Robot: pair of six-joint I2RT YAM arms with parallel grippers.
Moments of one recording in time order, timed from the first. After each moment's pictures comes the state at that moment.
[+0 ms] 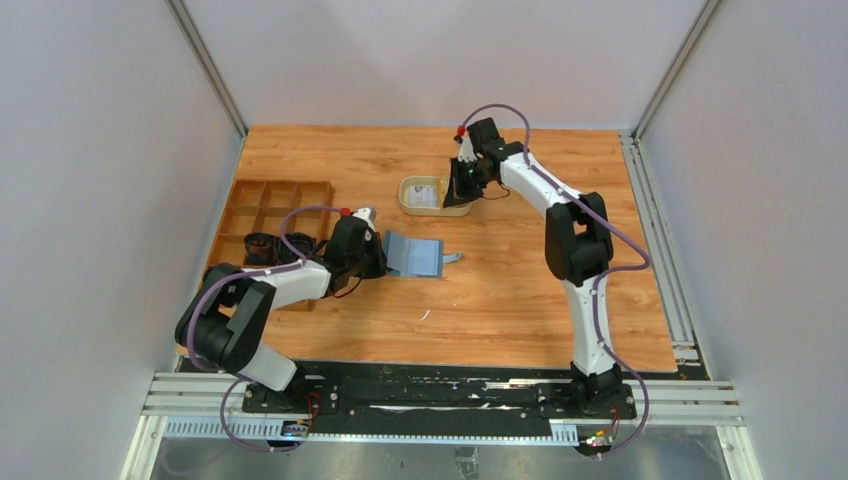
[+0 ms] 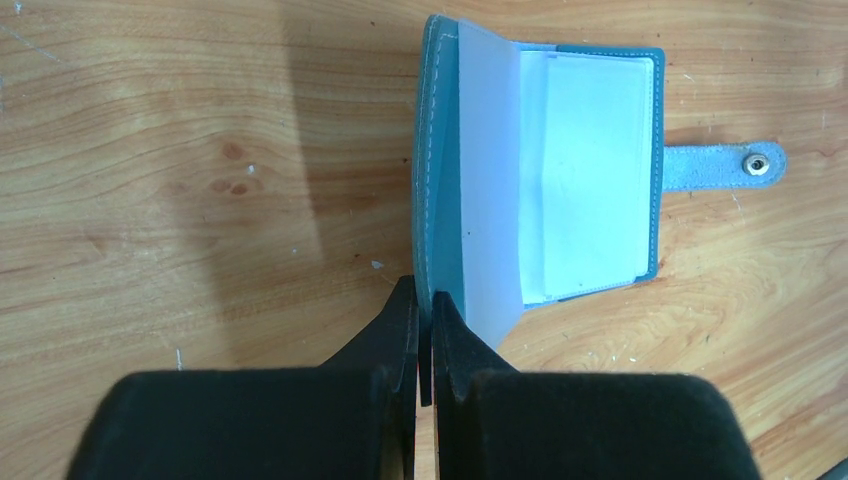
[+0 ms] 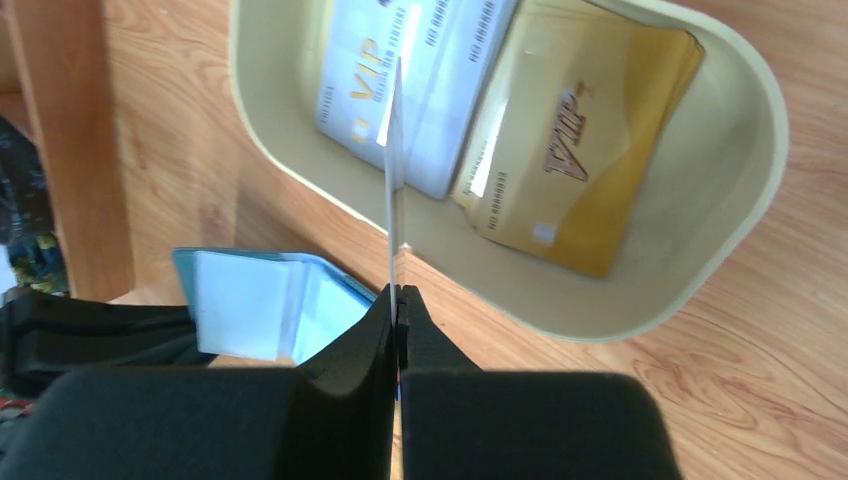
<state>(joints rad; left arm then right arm) -0.45 1.51 0.59 0.17 0.10 -0.52 0.40 2.22 1.91 -0.64 -0.46 0.32</state>
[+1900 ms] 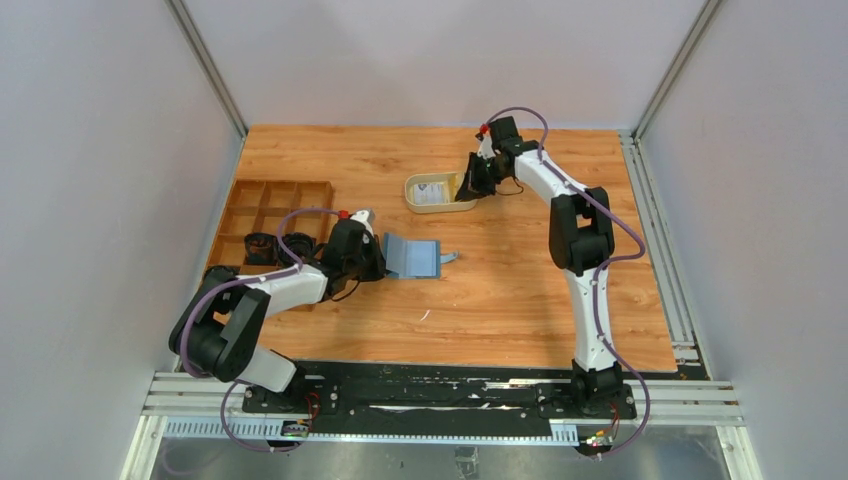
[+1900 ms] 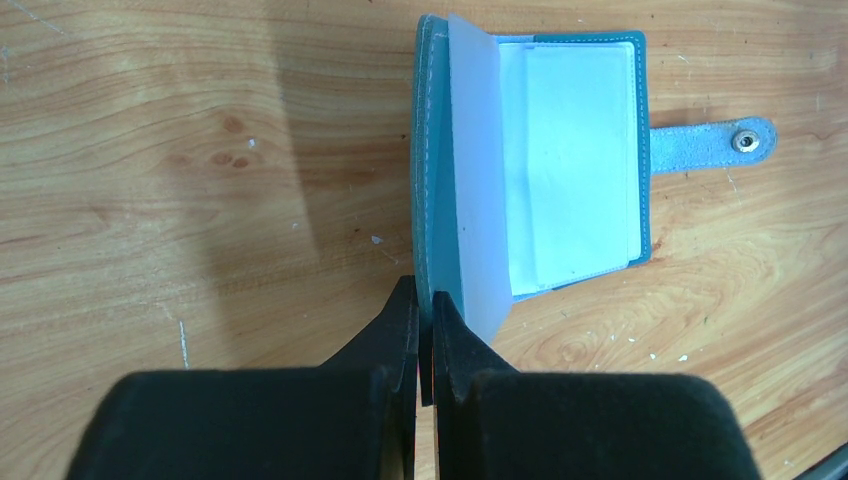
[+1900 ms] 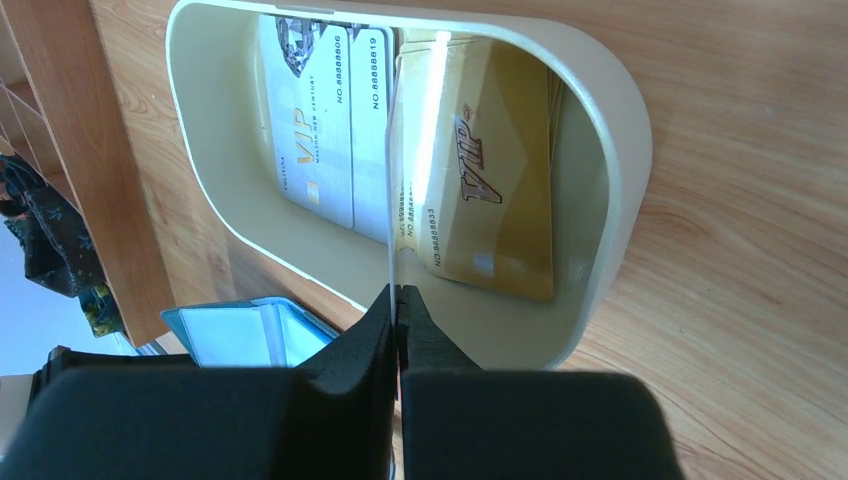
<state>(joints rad) -0.45 1.46 0.56 0.16 0.10 -0.52 0.29 2.34 1.98 -0.63 -0.55 0.40</state>
